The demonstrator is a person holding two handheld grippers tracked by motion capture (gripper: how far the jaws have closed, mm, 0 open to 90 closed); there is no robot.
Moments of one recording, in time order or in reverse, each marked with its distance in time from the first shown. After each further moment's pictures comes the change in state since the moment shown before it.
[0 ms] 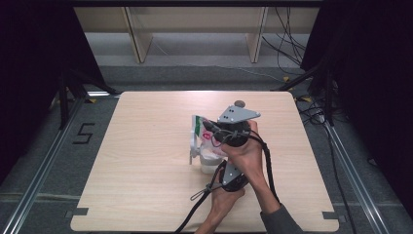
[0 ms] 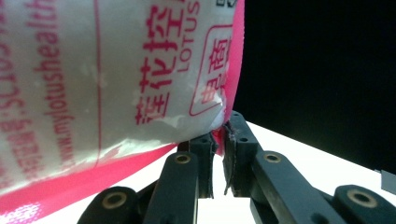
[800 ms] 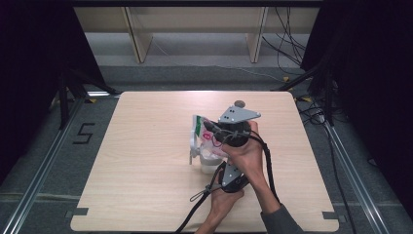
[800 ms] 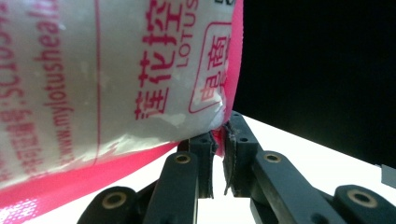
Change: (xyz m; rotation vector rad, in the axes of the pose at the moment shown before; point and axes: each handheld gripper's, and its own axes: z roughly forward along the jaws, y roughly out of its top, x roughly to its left) left arm 0.000 -0.004 -0.002 0.005 0.000 -0.002; right arm -0.002 -0.003 0.001 0.001 0.002 0.010
